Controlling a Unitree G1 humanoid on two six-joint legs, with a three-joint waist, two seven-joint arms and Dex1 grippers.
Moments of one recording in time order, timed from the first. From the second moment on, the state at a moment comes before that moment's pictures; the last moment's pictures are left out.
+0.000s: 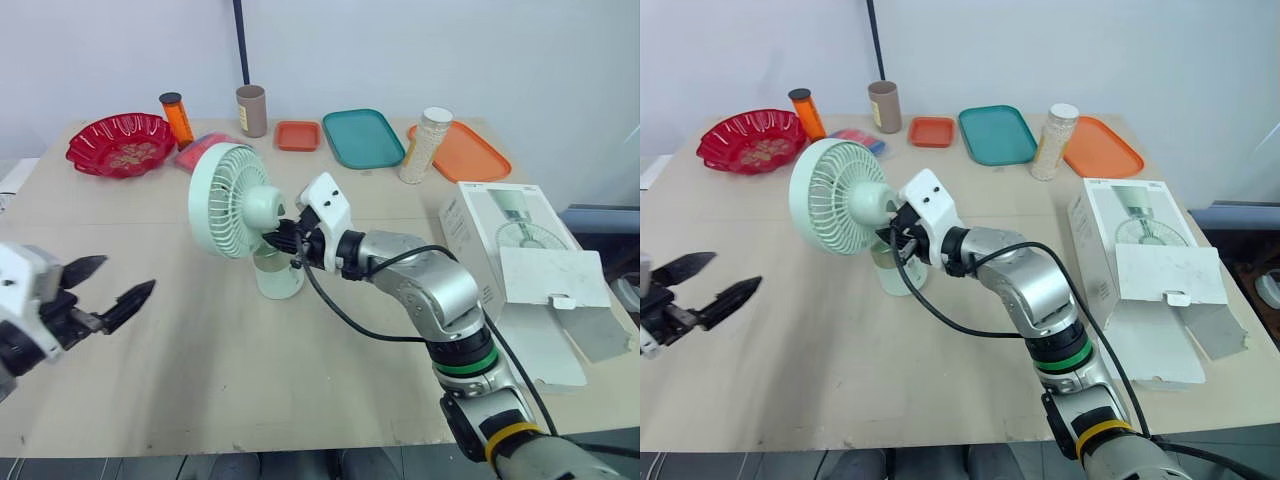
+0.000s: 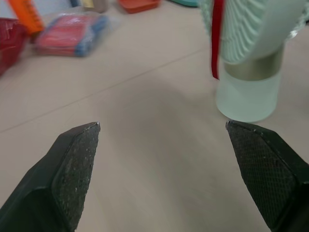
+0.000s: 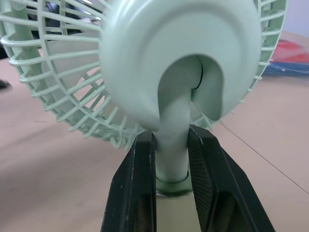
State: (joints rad) left arm 0.25 0.86 0.52 -0.55 -0.78 0.48 -0.64; right arm -0.74 -0.23 0.22 -0.31 0.41 0.88 0.59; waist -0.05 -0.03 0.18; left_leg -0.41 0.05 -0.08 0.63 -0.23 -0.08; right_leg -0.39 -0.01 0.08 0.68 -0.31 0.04
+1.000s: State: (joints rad) left arm 0.00 0.85 0.11 -0.26 -0.52 0.14 -1.19; right arm -0.44 -0.44 0.16 -0.39 0.49 0.47 0.99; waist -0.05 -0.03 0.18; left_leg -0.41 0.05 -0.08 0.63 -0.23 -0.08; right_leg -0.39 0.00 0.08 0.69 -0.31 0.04
